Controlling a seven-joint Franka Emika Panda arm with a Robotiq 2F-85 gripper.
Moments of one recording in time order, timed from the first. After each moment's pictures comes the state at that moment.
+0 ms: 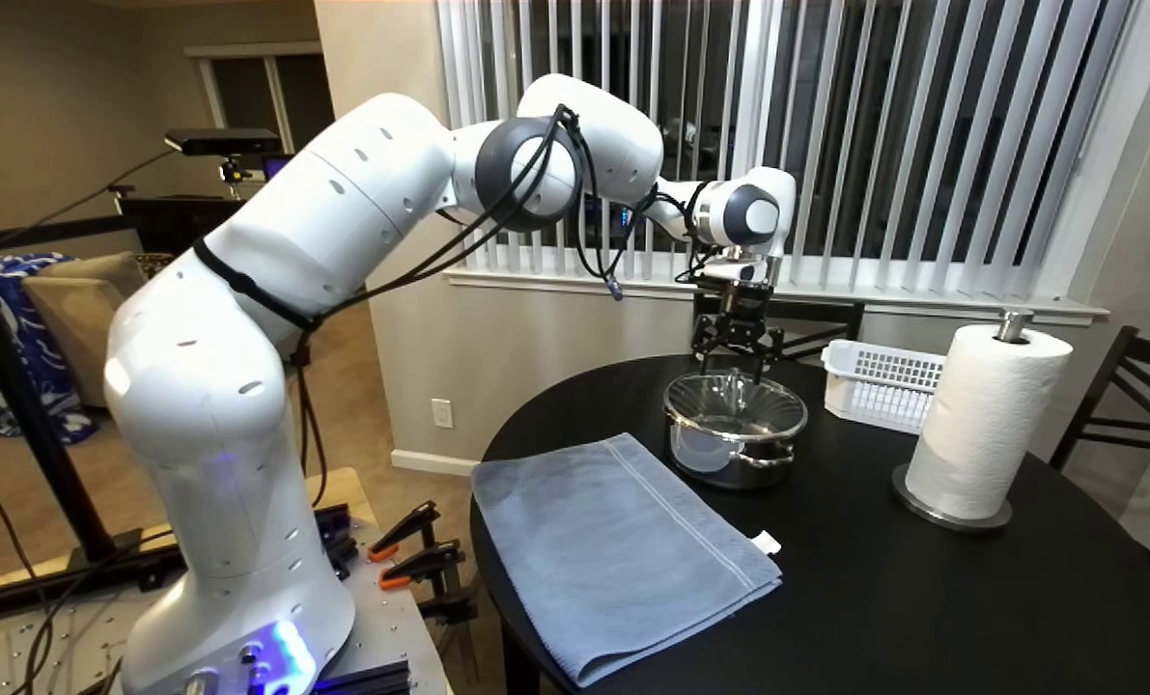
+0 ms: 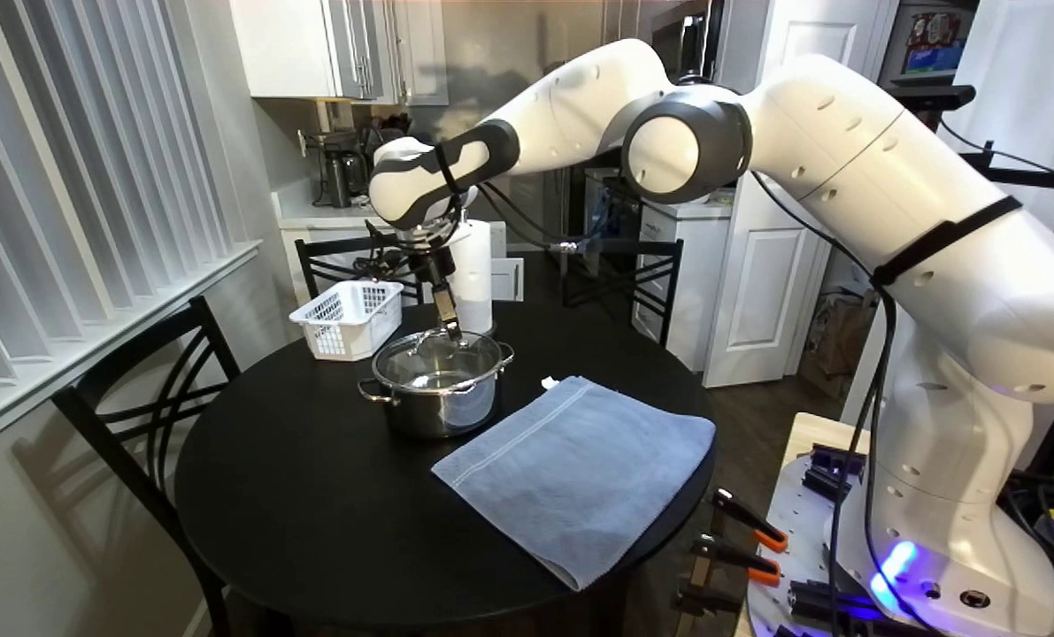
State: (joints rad) arm 0.09 0.90 -0.11 -1.06 -0.01 1.72 2.34
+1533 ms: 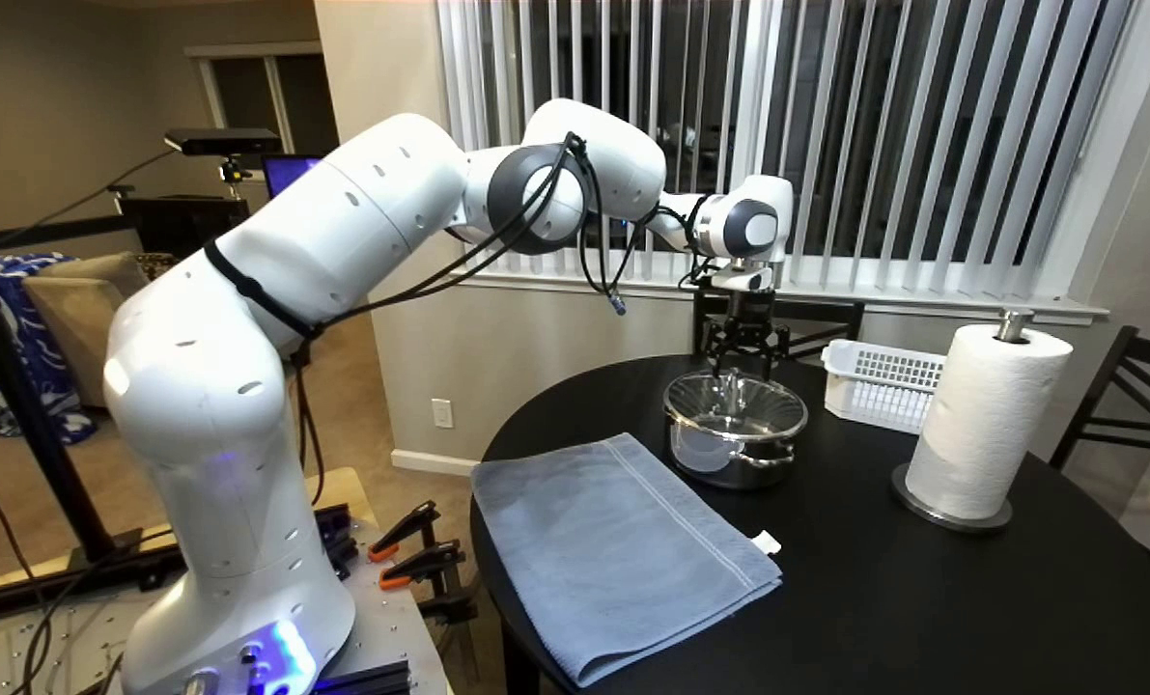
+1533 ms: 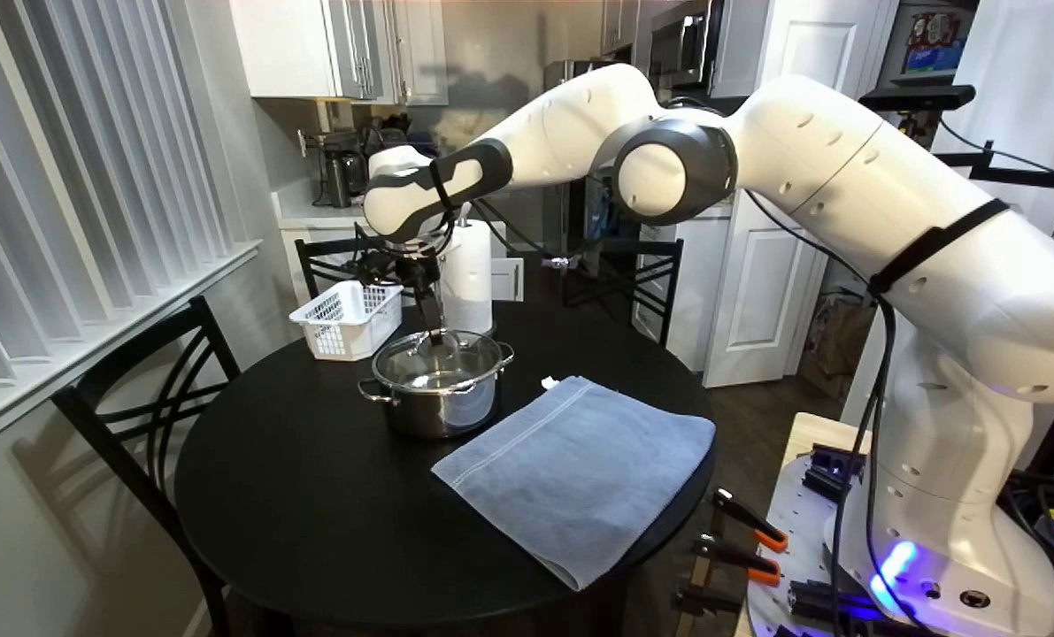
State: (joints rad) arm 0.09 0.98 -0.09 -0.97 0.00 1.85 2.24
